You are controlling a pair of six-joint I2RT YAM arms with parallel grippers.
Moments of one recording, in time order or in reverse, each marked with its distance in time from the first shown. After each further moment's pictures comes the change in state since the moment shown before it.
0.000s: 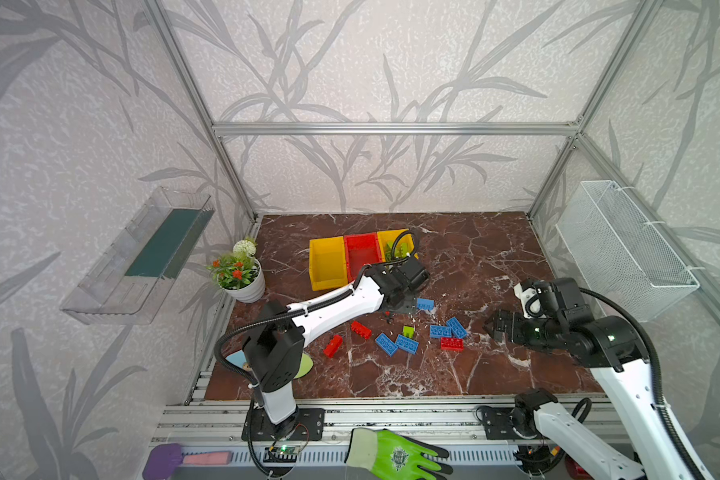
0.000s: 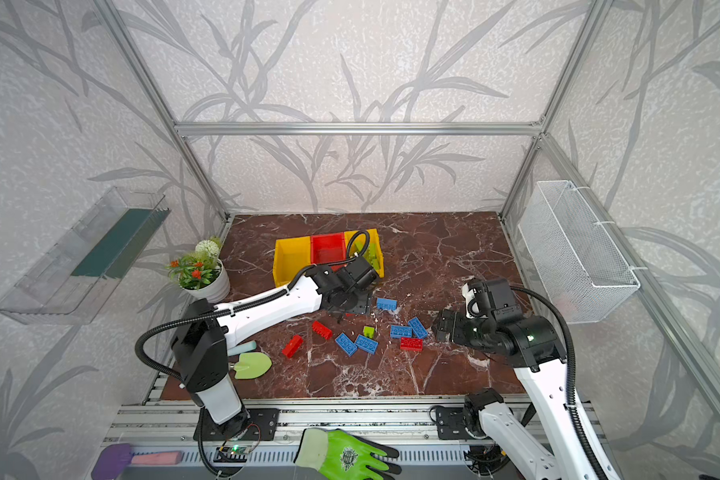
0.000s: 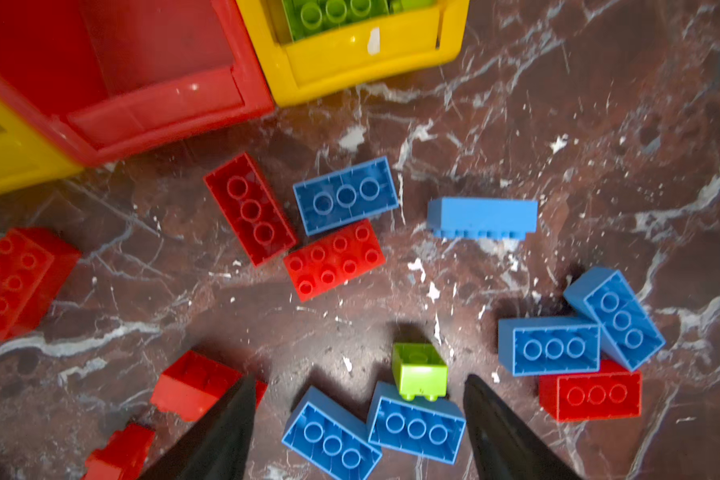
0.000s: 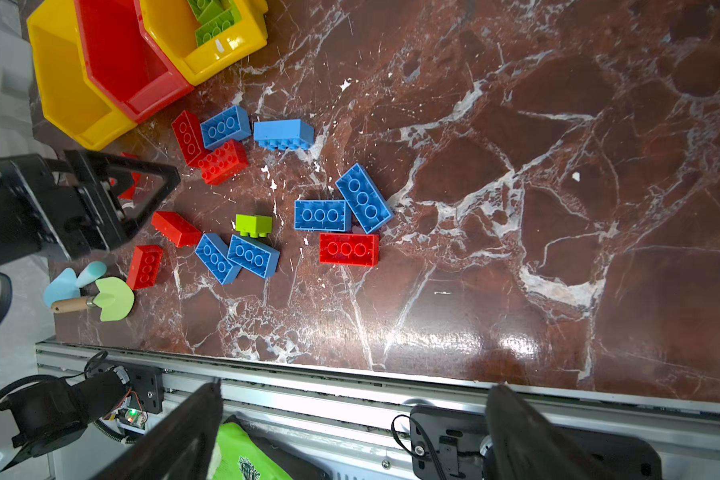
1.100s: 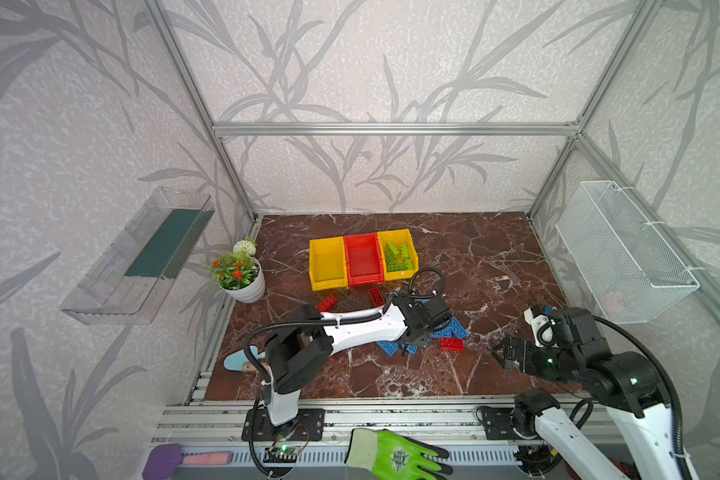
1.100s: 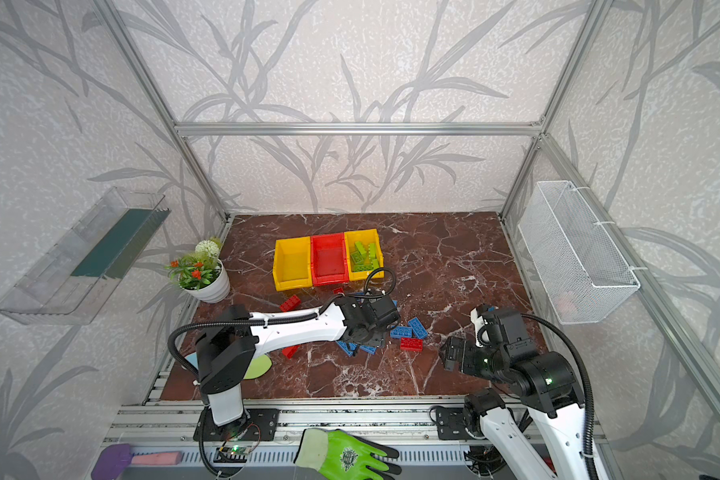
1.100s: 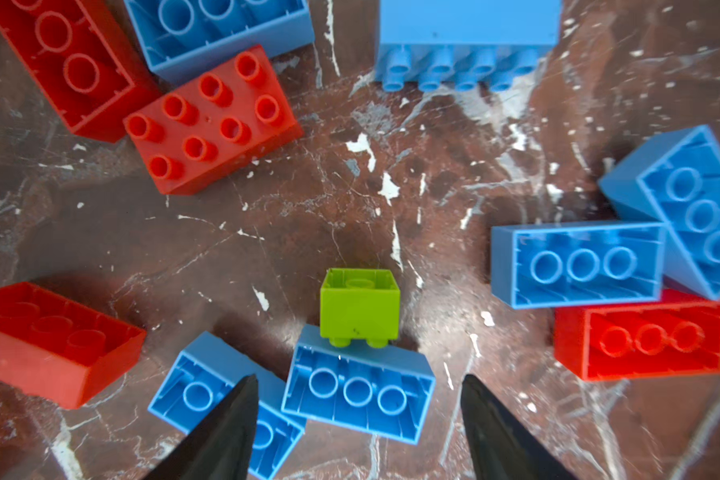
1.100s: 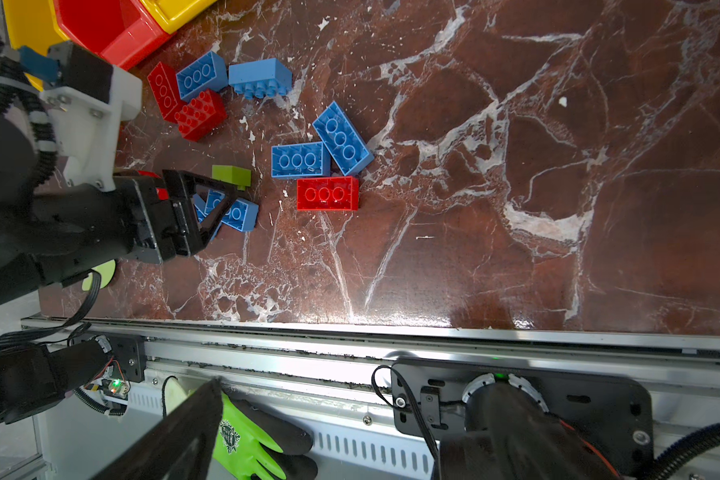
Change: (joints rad) left arm -0.177 0.140 -0.051 0.060 -0.018 -0.163; right arm 0.009 -0.190 -0.083 -0.131 0.008 0.015
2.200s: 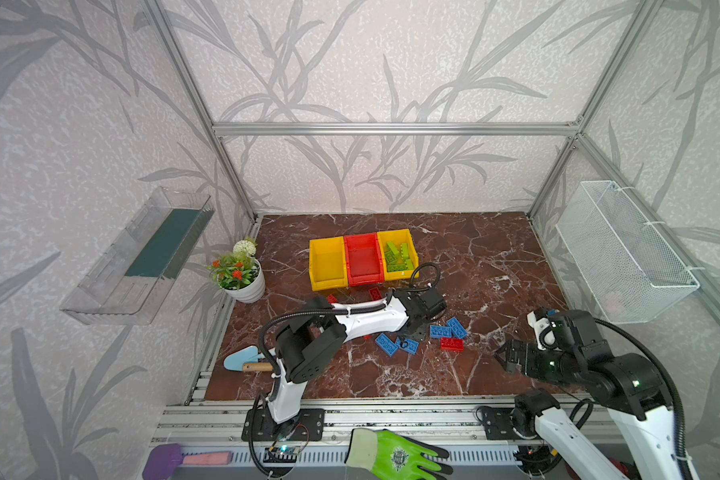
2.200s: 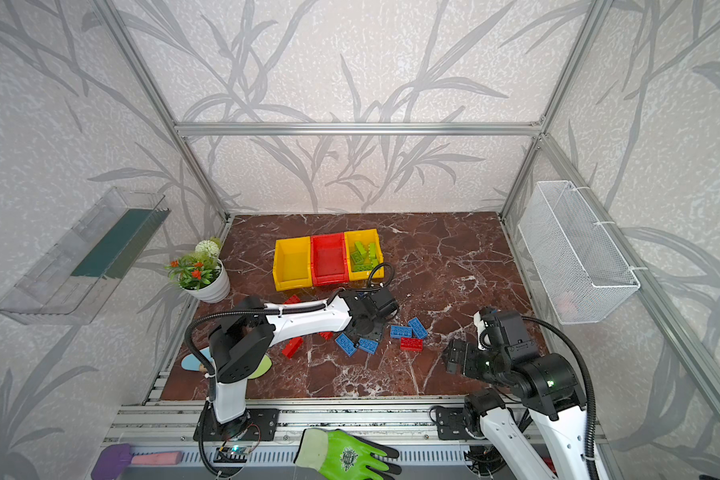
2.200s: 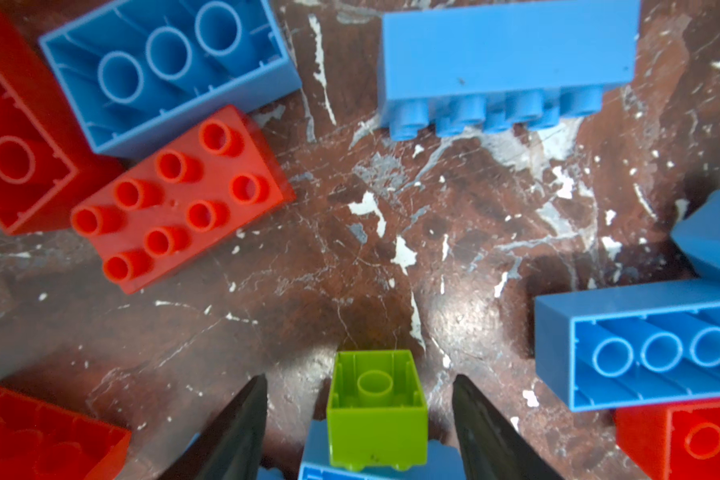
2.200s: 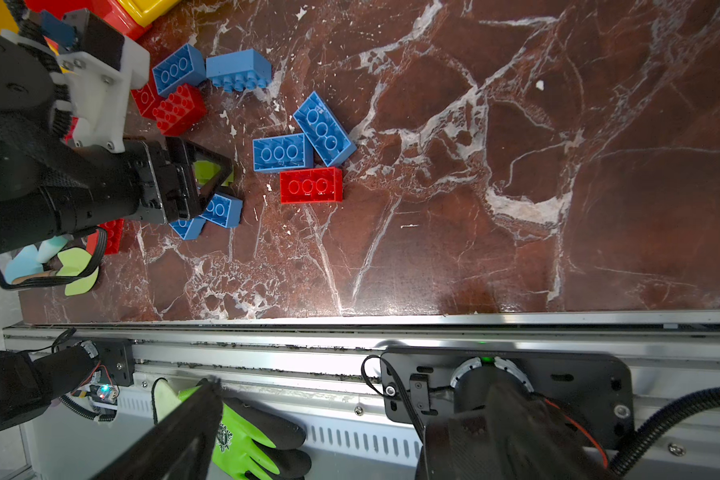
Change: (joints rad) left arm 0.081 0.076 0.008 0.085 0.043 0.139; right arm 0.001 -0.003 0.008 -0.036 0.029 0.017
